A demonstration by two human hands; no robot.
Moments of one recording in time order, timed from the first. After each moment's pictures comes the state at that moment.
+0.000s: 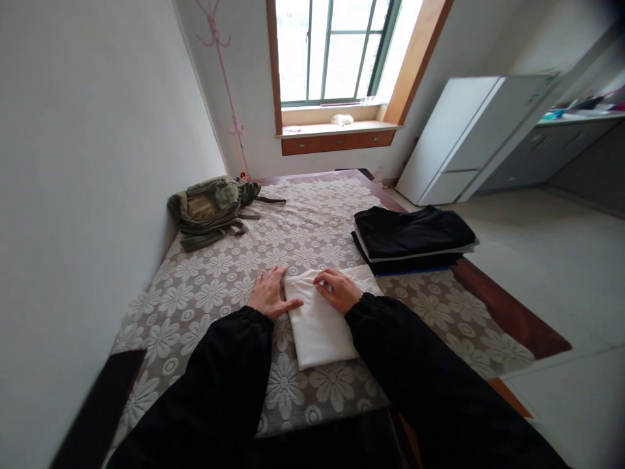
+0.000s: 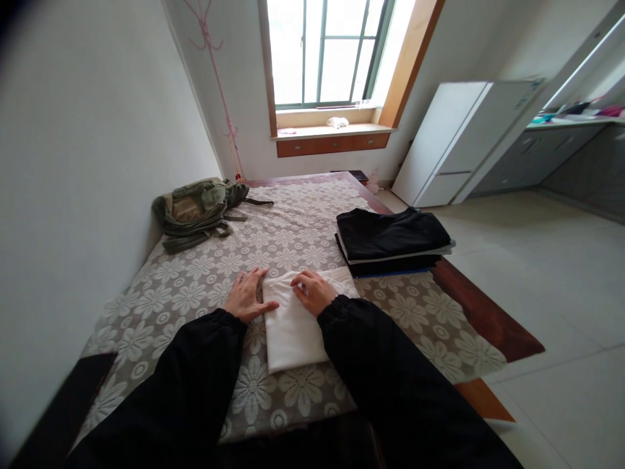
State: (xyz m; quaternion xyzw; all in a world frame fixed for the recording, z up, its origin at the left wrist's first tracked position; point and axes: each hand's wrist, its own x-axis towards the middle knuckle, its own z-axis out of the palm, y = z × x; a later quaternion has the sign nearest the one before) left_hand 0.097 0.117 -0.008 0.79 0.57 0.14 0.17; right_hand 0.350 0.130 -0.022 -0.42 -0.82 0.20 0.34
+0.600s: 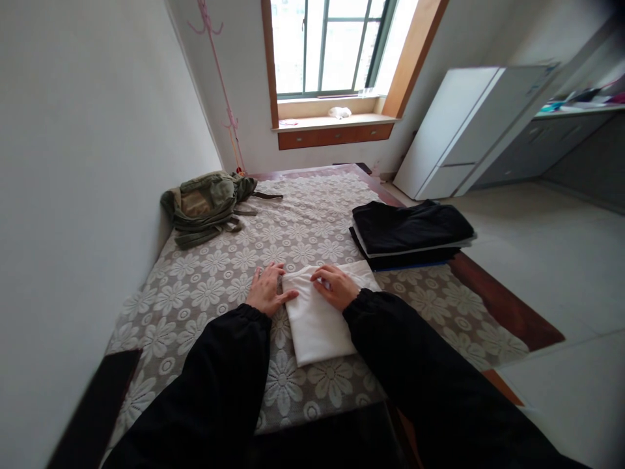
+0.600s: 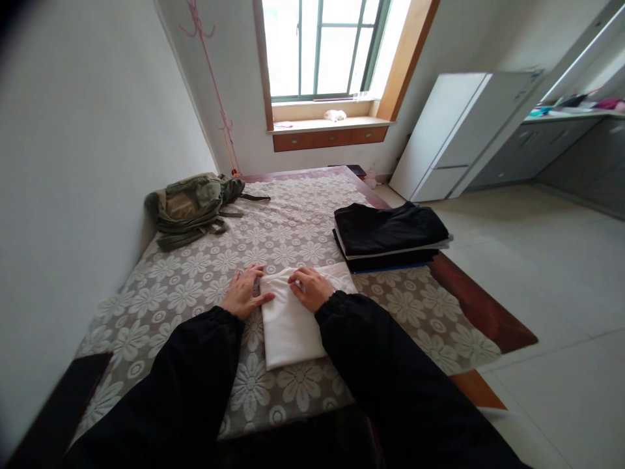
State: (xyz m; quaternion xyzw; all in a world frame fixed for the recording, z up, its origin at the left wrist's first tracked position) left_hand 0.099 0.120 -0.006 0.78 0.58 0.16 0.19; right_hand 0.349 0.131 -0.022 -0.42 -0.82 0.20 0.33
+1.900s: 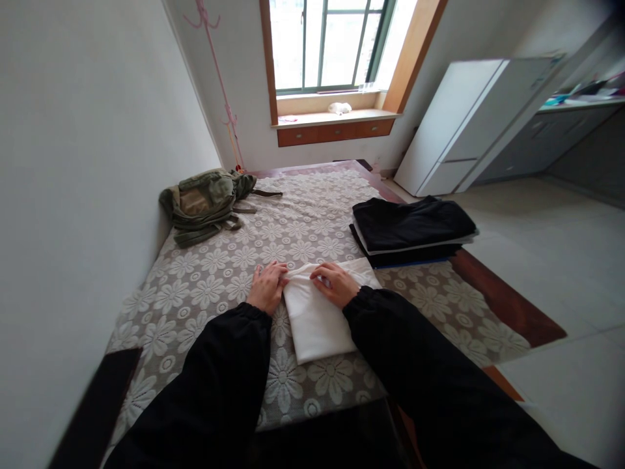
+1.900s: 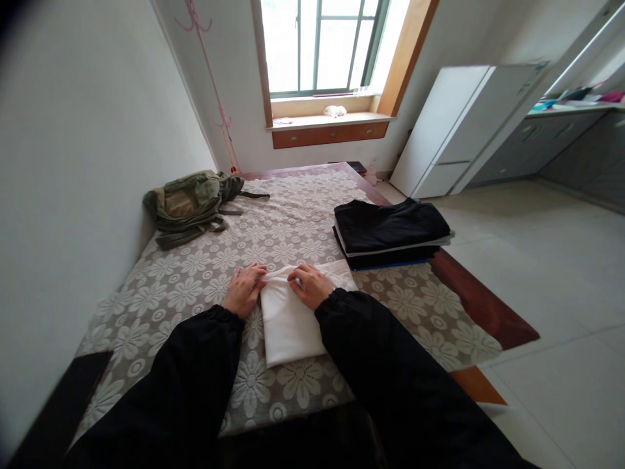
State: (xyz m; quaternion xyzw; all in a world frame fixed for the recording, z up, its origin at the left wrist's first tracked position) left_hand 0.107 0.116 -0.004 0.78 0.58 0.18 0.17; right_hand 0.350 0.132 -0.024 -0.42 -0.83 0.19 0.31
